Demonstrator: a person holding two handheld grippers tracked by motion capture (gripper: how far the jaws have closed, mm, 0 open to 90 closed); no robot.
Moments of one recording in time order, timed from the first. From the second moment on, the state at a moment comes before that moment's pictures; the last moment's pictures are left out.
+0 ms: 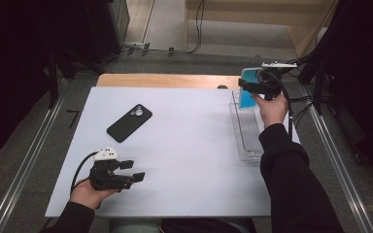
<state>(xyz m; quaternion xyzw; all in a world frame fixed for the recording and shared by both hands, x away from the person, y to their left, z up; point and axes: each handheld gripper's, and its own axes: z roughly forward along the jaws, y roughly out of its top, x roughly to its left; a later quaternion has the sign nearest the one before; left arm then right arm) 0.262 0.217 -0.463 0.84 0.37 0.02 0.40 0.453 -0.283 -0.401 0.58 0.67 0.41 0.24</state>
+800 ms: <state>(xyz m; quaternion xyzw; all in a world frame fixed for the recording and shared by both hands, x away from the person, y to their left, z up) 0.263 0.218 -0.463 0.84 0.36 0.01 0.41 0.496 -0.278 -0.449 0.62 0.65 0.36 0.24</state>
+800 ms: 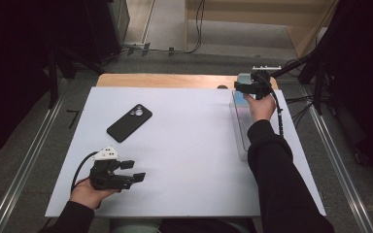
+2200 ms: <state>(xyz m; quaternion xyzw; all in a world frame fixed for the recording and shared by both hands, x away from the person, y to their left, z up) 0.275 0.203 -0.461 0.84 0.35 0.00 0.41 0.465 -0.299 -0.428 0.62 0.66 0.37 0.19</state>
